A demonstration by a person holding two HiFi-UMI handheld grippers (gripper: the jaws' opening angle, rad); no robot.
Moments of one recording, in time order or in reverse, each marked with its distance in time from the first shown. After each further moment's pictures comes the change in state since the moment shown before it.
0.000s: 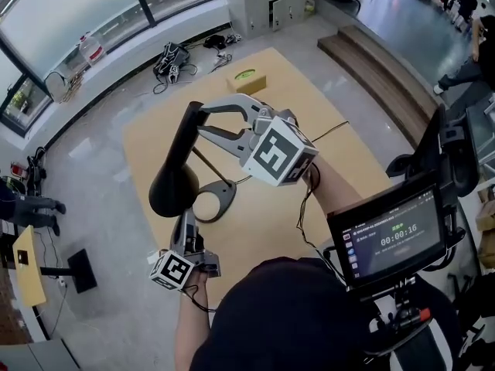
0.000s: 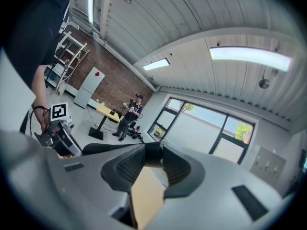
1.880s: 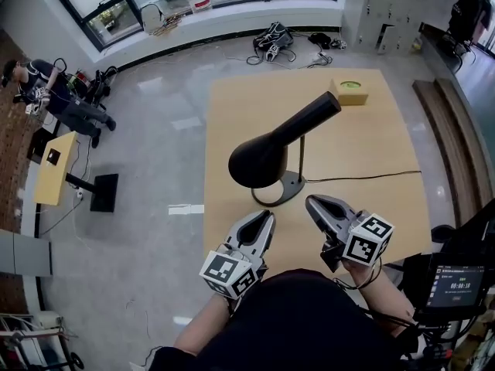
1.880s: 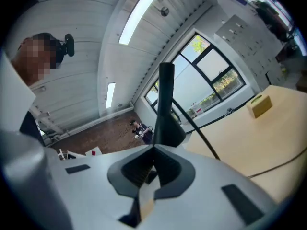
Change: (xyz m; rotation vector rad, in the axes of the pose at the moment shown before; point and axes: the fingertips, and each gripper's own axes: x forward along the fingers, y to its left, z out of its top) left arm -0.048 -0.078 -0.011 0.424 0.054 -0.052; right arm -0.044 0.166 -0.071 1.201 -0.048 0.174
